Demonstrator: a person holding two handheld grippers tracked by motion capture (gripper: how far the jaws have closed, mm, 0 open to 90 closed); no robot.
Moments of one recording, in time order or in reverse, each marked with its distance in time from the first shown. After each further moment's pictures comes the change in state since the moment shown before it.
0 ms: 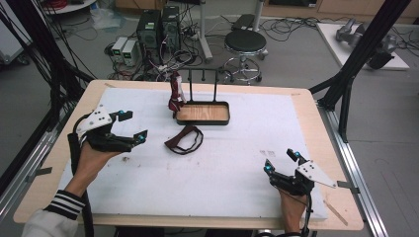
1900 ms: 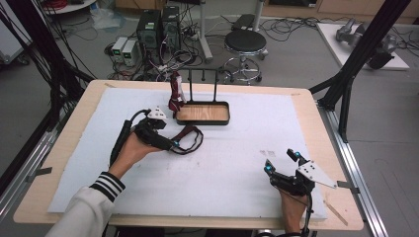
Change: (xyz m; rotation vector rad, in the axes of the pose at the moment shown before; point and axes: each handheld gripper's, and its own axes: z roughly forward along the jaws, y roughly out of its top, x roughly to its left) left arm -0.021 -0.011 0.111 0.489 -0.017 -0.019; right arm 0.000 0.000 -0.001 -0.009 0.008 0.007
